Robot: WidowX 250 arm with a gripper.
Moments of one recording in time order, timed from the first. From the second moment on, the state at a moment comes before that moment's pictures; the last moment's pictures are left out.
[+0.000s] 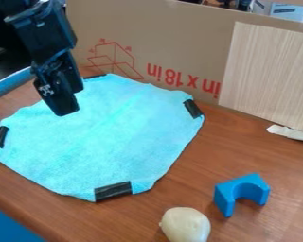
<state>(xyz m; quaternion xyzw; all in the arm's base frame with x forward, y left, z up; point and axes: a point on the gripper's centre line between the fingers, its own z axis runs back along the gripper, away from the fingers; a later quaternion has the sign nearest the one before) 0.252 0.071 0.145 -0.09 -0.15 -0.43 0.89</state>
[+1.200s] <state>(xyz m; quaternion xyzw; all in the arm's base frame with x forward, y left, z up) 0.179 0.193 0.086 0.08 -0.17 -0.15 0.97</state>
